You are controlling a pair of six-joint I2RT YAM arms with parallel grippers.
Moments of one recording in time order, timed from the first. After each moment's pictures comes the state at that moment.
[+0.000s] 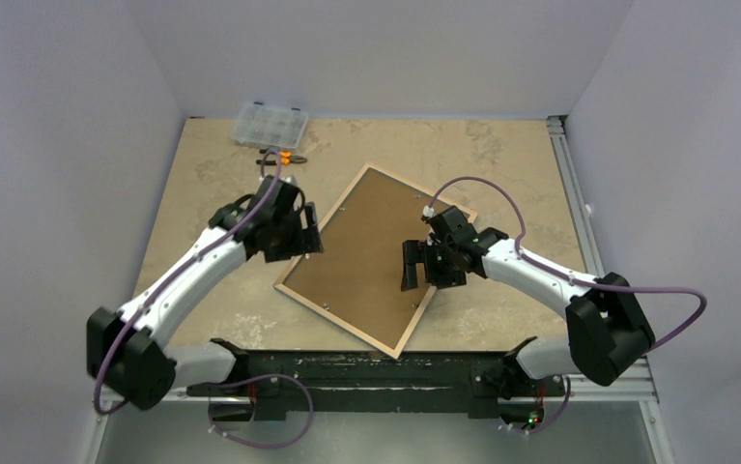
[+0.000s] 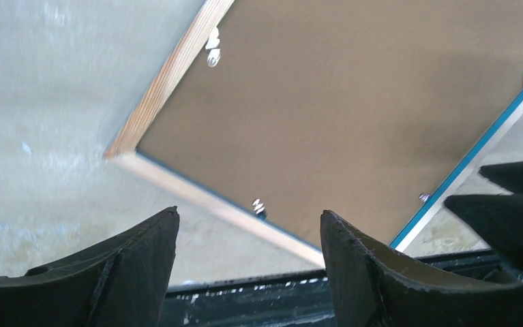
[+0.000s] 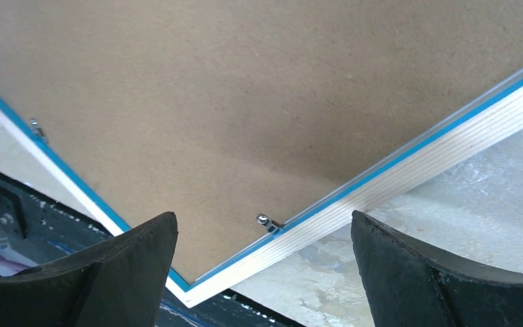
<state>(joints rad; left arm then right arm) -0.49 1.17 0.99 -0.84 -0.03 -0.69 0.60 1.37 0.82 -0.54 -0.18 0.52</state>
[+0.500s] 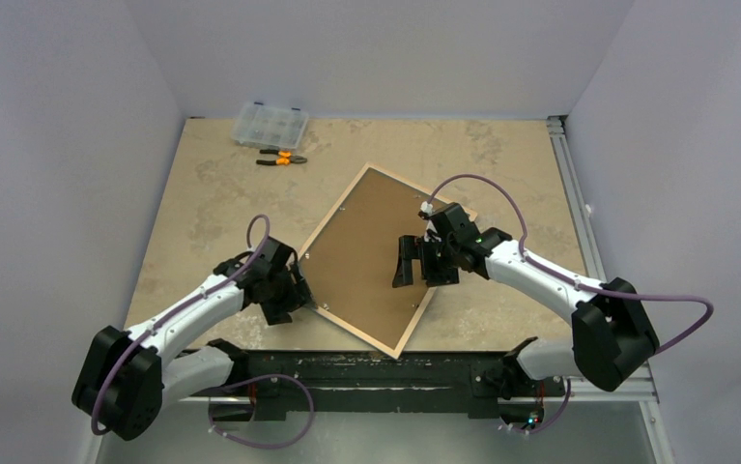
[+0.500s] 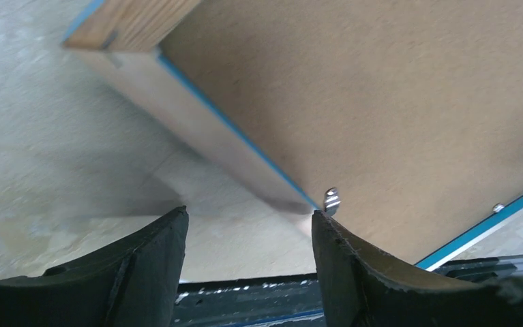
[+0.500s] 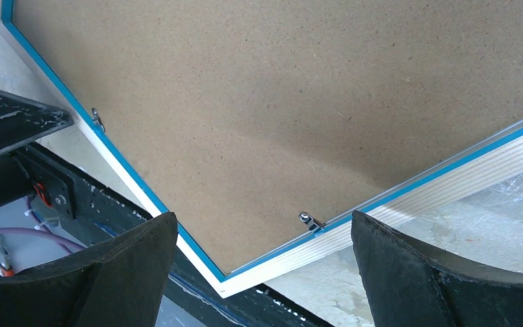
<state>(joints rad) -0.49 1.07 0.54 -0.69 0.09 -0.97 0.60 1.34 0.82 -0.50 -0.28 0.56</state>
